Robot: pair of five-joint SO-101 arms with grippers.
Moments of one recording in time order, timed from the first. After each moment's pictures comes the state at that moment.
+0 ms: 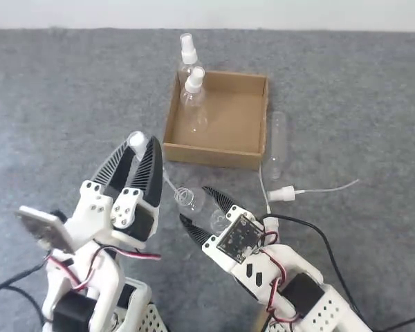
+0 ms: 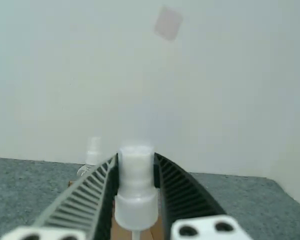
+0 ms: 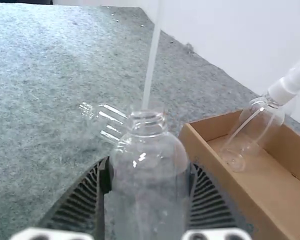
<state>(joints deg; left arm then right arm) 11.6 -103.4 68.0 46.1 21.8 -49.5 -101.9 95.3 32.4 13.1</state>
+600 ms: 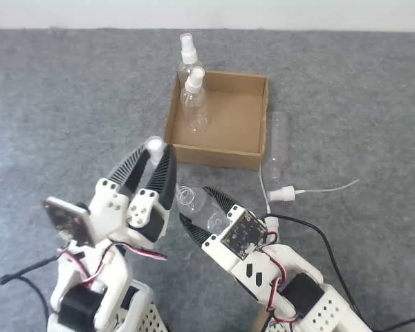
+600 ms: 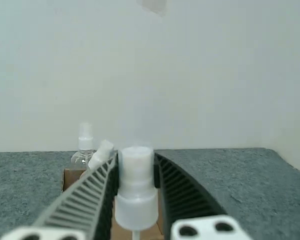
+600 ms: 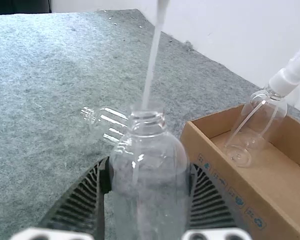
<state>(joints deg) 15.6 -103.4 71.6 46.2 16.9 -49.5 -101.9 95.3 32.4 9.0</state>
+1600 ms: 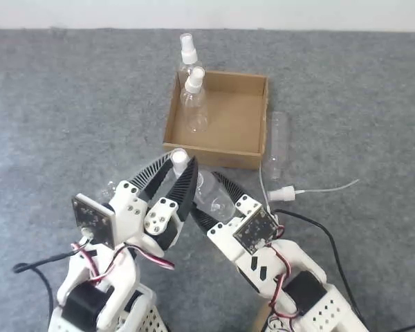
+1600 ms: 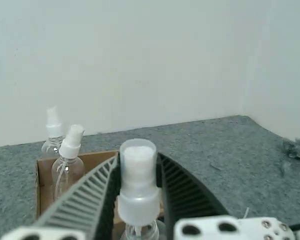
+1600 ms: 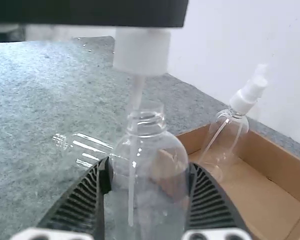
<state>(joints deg) 22.9 -103.4 73.5 48.0 13.1 -44.5 -101.9 95.3 26.3 9.0</state>
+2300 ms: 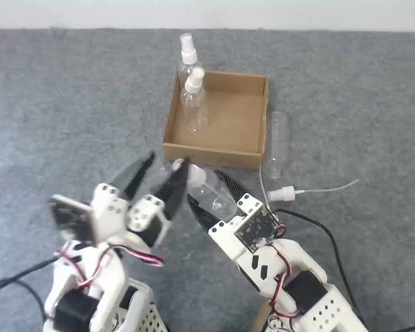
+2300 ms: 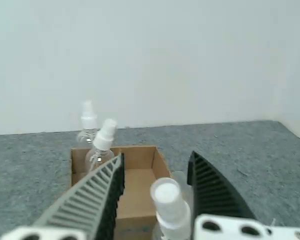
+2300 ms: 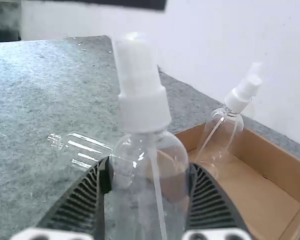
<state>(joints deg) 14.7 -103.4 68.9 54.2 14.8 -43.8 -101.9 95.3 26.3 9.0</state>
